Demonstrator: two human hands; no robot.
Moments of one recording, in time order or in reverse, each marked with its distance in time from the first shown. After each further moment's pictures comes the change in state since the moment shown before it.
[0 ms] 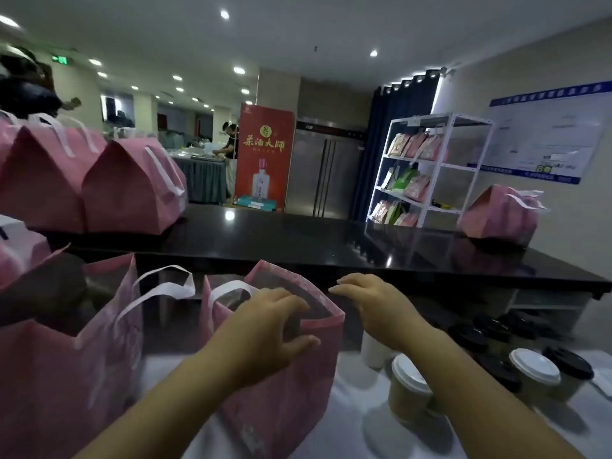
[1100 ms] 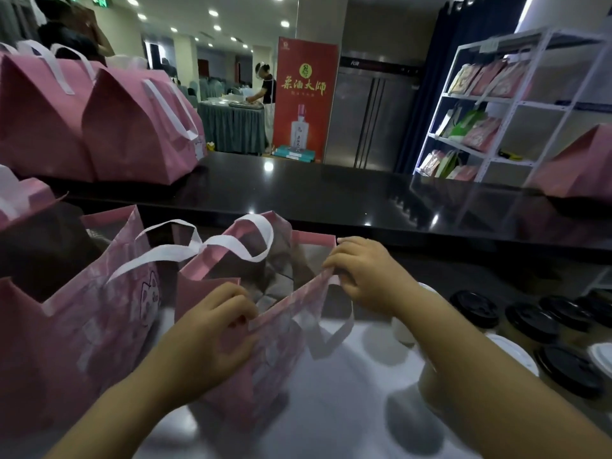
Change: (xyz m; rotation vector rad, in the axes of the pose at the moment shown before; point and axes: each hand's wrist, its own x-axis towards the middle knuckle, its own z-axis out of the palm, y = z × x) left_hand -0.031 -0.055 0.030 -0.072 0.108 -0.085; right_hand 0.057 0.026 0.061 0.133 -0.107 -0.170
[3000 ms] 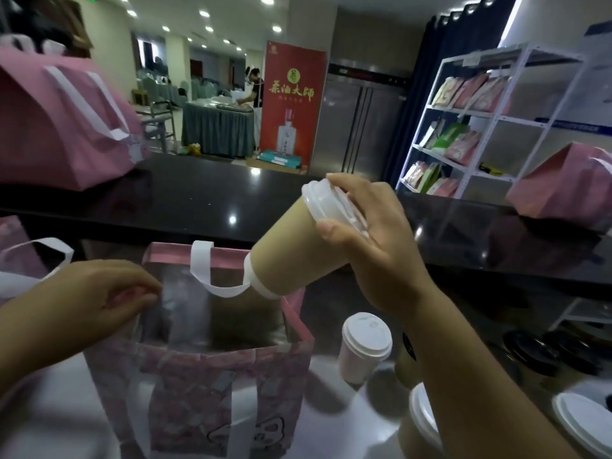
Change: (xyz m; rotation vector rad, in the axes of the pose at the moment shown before) left_hand 0.076 -0.089 0.007 0.318 -0.151 -0.181; right_hand -0.009 0.062 -0.086 0.508 0.452 0.136
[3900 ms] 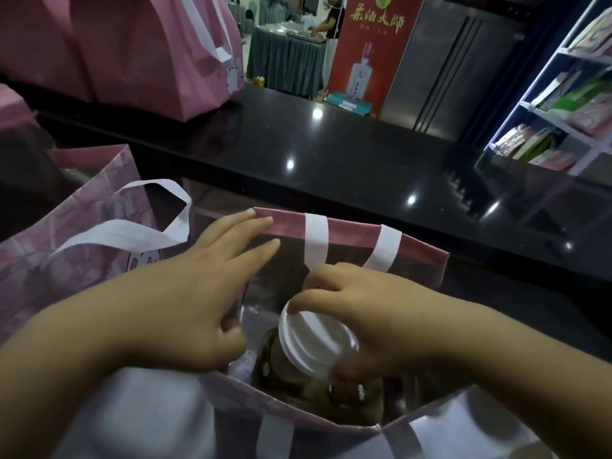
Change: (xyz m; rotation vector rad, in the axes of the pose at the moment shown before) left_hand -0.014 0.026 -0.031 0.014 -0.315 0.014; right_hand 0.016 -0.014 0.146 -0.415 -1.101 -0.452
